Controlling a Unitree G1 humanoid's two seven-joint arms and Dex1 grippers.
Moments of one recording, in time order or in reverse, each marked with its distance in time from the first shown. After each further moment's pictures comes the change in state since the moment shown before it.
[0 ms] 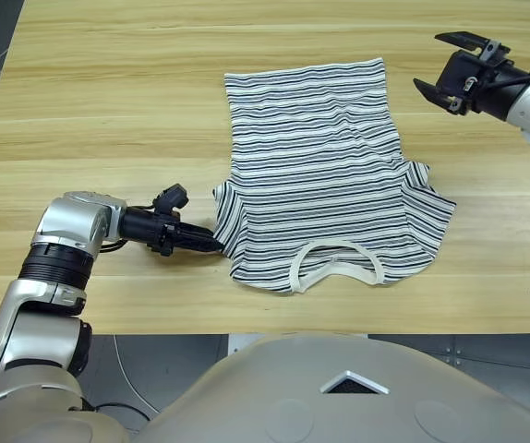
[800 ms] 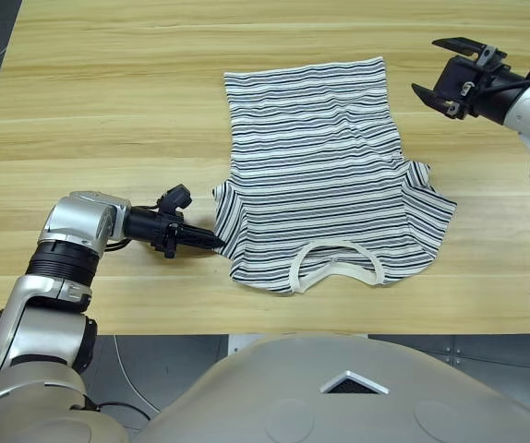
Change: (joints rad) left arm -0.015 -0.020 -0.020 0.028 0.020 -0.009 0.006; right arm 0.009 0.000 0.007 -0.002 -0.001 0.000 0.000
